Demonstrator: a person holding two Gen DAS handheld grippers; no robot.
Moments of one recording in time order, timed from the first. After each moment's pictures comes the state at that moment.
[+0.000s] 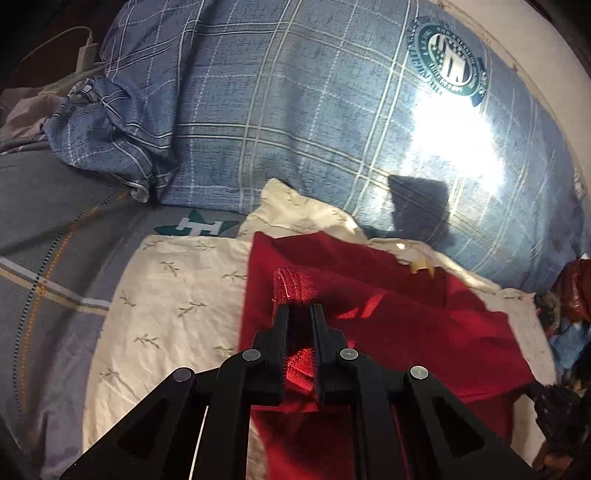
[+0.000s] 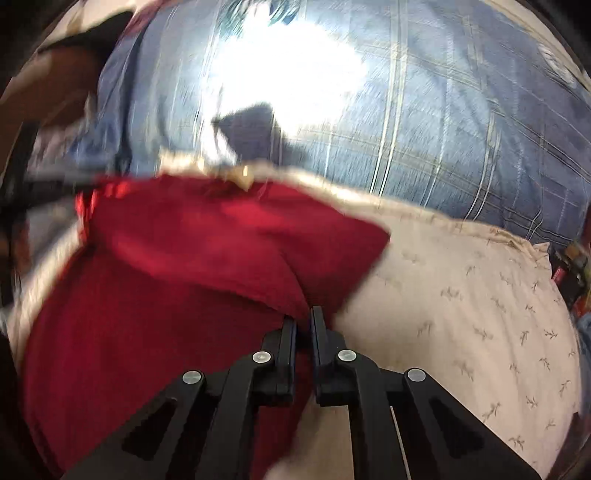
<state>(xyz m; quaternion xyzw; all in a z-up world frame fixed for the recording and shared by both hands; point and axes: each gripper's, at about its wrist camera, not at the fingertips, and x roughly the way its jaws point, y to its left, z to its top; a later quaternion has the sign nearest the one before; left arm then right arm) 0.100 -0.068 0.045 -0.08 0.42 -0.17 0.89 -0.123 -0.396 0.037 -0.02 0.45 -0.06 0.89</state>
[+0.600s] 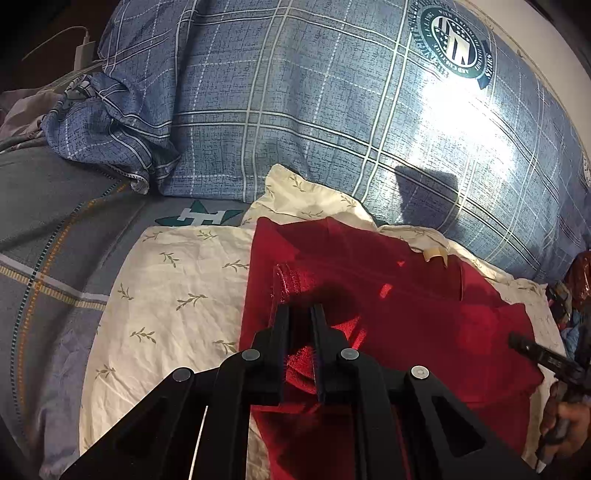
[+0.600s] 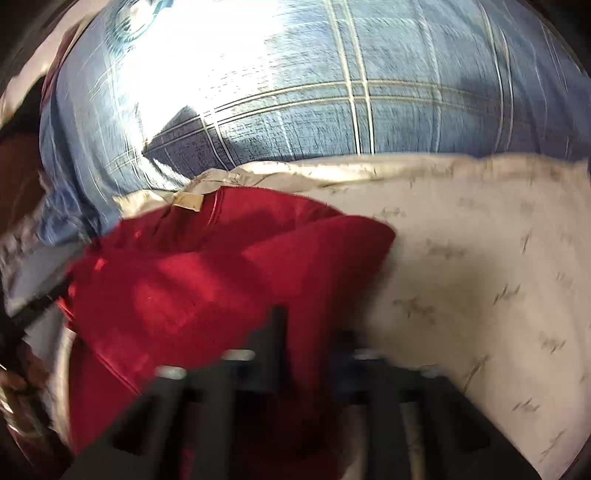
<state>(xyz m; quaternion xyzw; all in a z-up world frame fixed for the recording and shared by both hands) 0.099 -0.078 0.036 -0.06 0.43 -0.17 0.88 -0.036 -0.453 0.014 0.14 0.47 -0.08 0.87</state>
